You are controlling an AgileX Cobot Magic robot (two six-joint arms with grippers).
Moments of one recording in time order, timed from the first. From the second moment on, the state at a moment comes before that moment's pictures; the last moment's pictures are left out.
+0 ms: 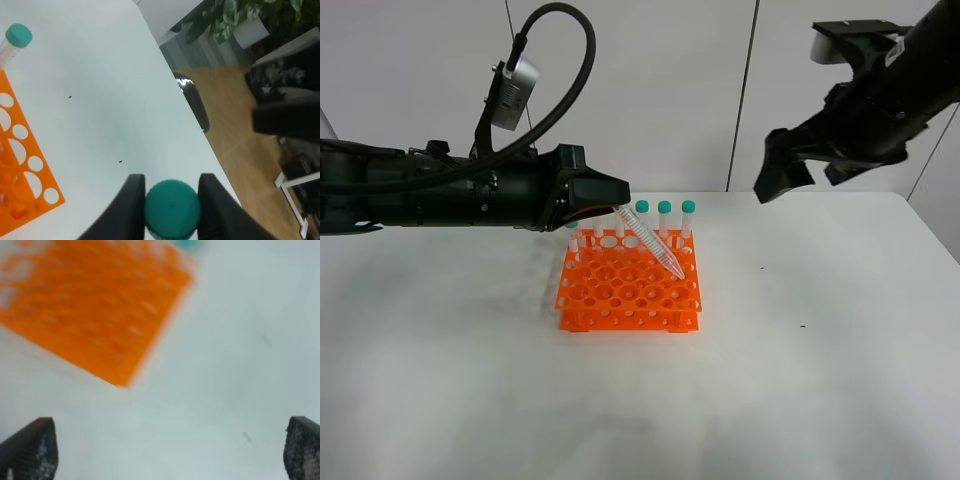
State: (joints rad) left arm -0.40 1.53 -0.85 -1.73 0.56 1.25; right arm 0.25 1.50 -1.36 0.11 1.03 -0.06
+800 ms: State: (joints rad) left arm -0.40 1.53 -0.85 -1.73 0.57 1.25; right arm 0.13 1.35 -1.16 -0.07 1.21 0.05
